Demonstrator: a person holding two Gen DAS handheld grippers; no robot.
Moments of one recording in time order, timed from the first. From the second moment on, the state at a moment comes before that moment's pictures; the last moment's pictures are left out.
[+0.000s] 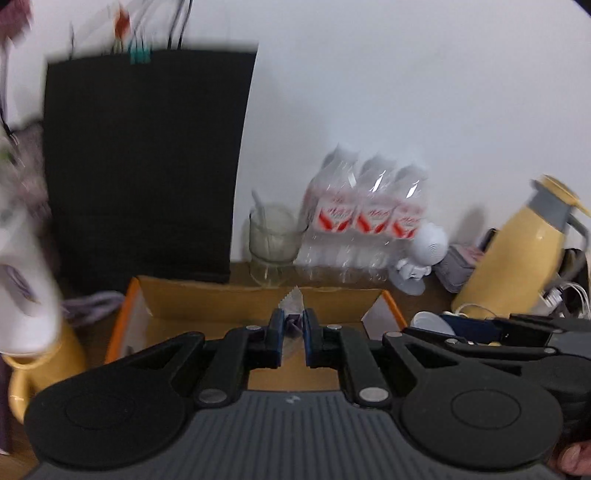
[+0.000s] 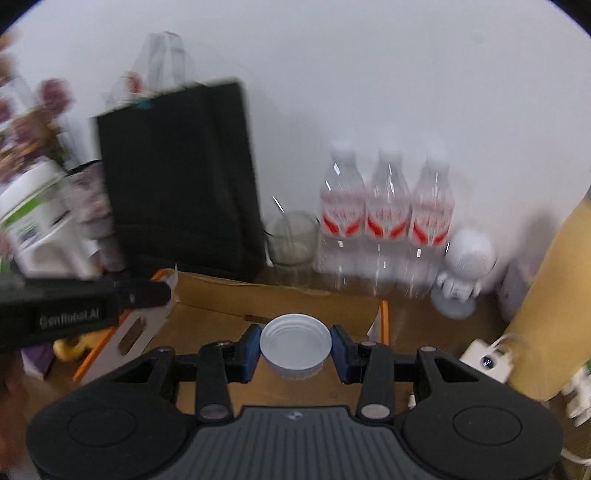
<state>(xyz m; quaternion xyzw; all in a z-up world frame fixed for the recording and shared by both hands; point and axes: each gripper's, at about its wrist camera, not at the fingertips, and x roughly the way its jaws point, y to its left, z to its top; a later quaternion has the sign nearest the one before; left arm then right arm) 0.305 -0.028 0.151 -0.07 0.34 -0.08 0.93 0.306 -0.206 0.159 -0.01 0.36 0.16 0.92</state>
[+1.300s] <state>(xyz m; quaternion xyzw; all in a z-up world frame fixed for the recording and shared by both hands) 0.345 0.012 0.102 -0.04 0.49 -0.01 0.87 0.371 -0.179 0.104 -0.03 0.51 0.12 0.85</state>
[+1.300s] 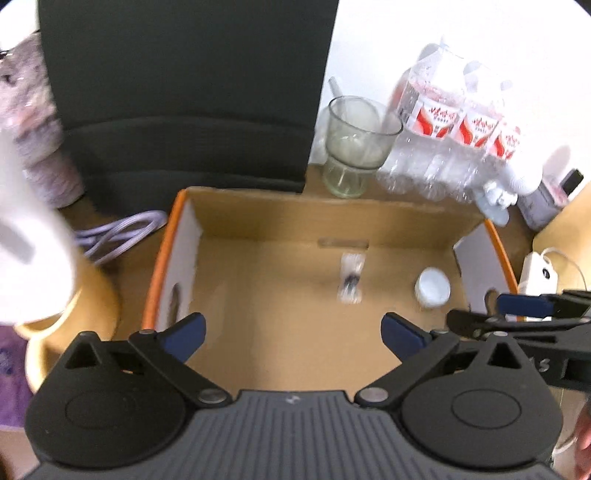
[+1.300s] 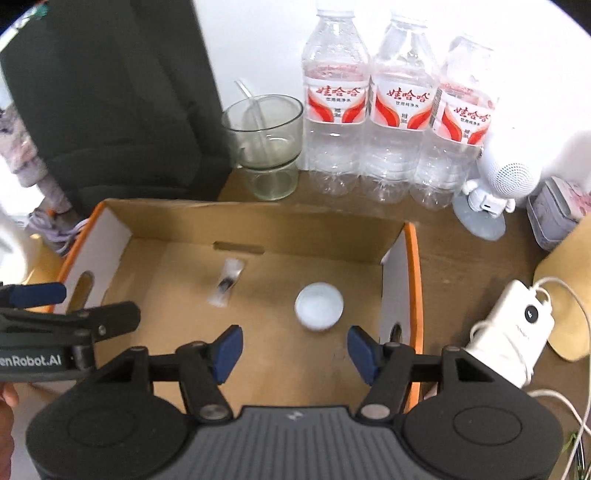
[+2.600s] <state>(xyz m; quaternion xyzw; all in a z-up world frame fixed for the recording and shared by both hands) 0.125 0.002 0.111 -0.06 0.21 0.00 0.98 0.148 -0.201 0.137 -0.02 0.22 0.16 0.96</state>
